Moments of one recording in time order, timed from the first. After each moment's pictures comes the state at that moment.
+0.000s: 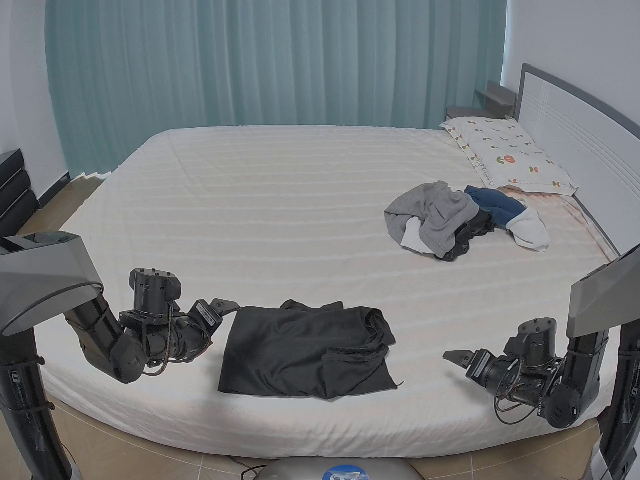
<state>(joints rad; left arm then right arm) -0.22 2.15 -0.64 -0.90 -0.16 -0.98 0.33 2.23 -0.23 -1.39 0.01 0.83</state>
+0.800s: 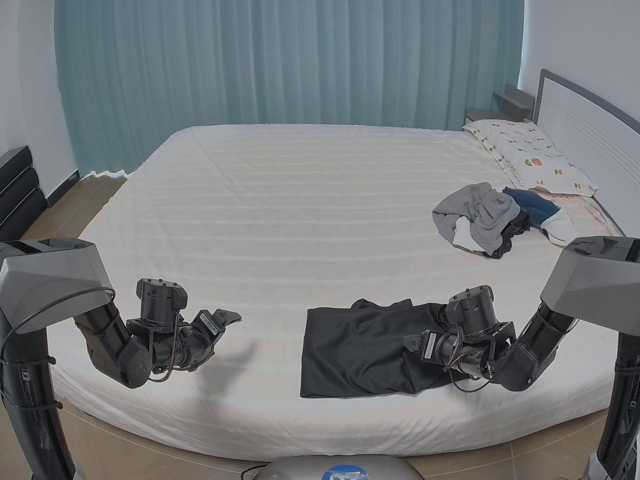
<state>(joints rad) -0.23 2.21 -0.63 -0.91 -0.15 -1.00 0.48 2.21 -0.73 -0.76 -0.23 0.56</state>
